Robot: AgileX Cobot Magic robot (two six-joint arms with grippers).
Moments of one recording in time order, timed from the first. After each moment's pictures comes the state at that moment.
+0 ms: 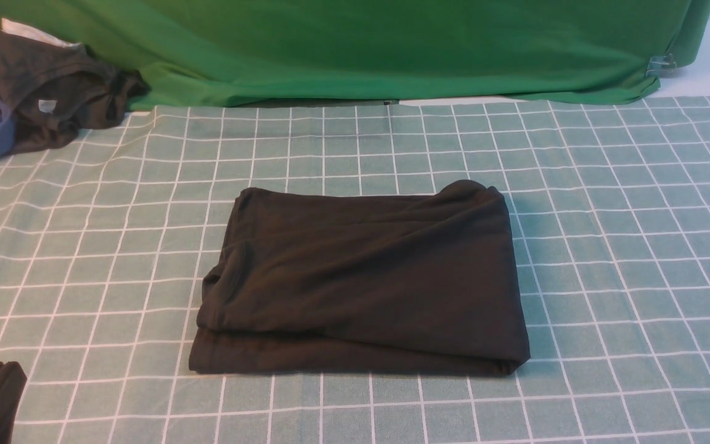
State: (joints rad) right arm 0.29 0.00 -0.49 -0.03 -0.04 -0.10; left arm 0.00 0.00 0.00 -0.05 0.23 0.05
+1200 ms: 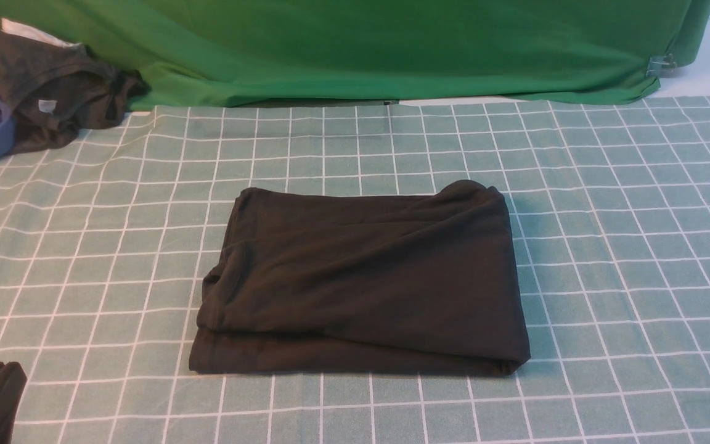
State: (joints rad) right arm 0.06 0.00 -0.09 -0.03 0.25 -0.11; left arm 0.00 0.00 0.00 -0.05 0.23 0.08
